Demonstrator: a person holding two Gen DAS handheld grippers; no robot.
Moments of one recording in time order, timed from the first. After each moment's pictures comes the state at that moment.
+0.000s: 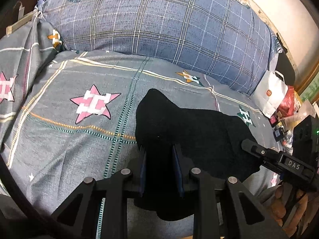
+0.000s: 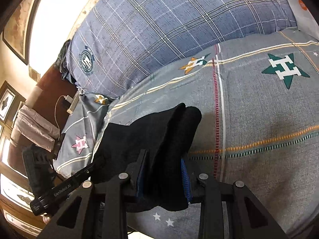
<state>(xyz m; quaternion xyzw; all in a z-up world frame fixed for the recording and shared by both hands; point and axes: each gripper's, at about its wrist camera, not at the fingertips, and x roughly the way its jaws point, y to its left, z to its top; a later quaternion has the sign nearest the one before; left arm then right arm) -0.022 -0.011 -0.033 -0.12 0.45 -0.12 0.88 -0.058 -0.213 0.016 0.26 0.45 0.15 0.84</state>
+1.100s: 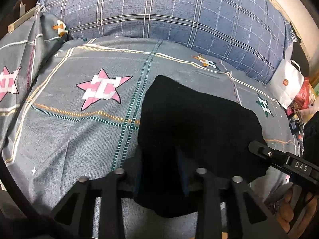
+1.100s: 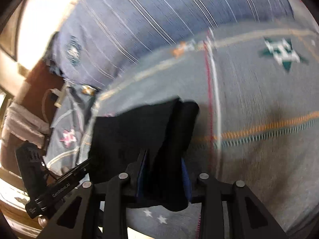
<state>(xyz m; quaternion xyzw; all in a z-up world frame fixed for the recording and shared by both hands) -0.010 -0.015 -0.060 -0.09 0.50 -0.08 0.86 -0.050 -0.207 -0.014 0.25 0.51 0.12 0.82</state>
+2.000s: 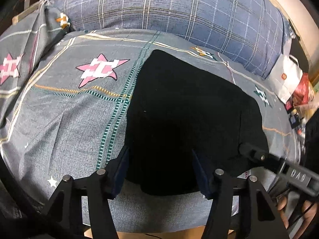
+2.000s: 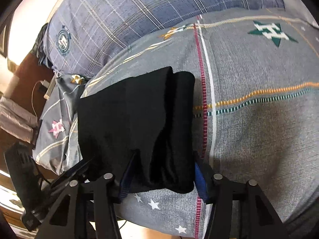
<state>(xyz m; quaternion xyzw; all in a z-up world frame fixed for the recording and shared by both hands) -0.040 -0.023 -0.073 -0.10 0.51 -0.08 0.85 -0.077 -0.193 -0.026 0.22 0.53 0.09 0.82</state>
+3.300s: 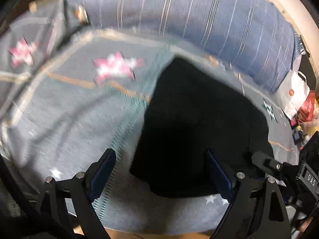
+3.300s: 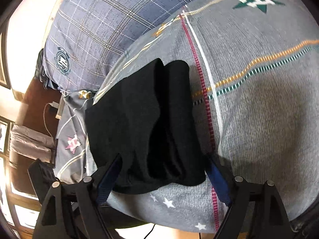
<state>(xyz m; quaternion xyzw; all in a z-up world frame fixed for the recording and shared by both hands) -0.058 -0.018 -0.066 -0.12 0.46 -0.02 0.88 -0.082 -0.205 -0.047 0.34 0.52 0.10 0.78</state>
